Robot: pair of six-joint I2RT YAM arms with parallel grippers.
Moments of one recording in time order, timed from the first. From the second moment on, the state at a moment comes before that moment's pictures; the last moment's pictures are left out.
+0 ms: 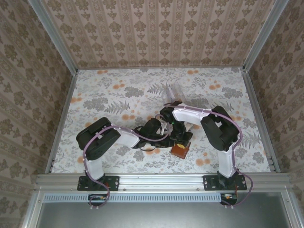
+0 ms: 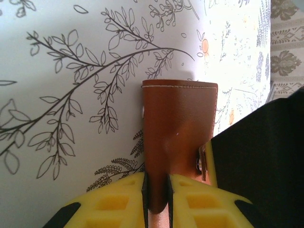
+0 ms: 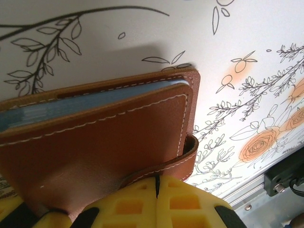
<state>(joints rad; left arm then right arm) -0.96 1.83 0.71 0.41 0.54 -0.88 0.69 2.00 1.32 -1.30 -0.07 1.19</state>
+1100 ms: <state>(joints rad) -0.96 1.64 0.63 0.19 0.40 -0.79 0.77 1.64 1.00 -0.85 0.06 1.11</state>
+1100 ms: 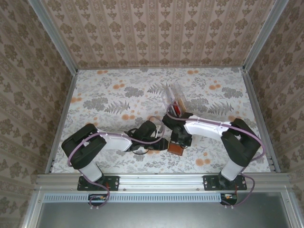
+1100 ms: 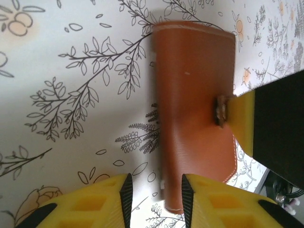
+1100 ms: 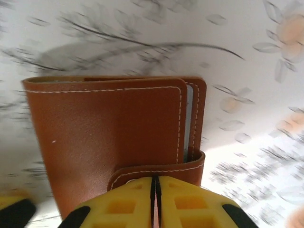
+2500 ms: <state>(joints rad) -0.14 1.10 0.60 -0.17 -0.48 -0.24 0.17 1.44 0.44 0.41 0.54 0.09</state>
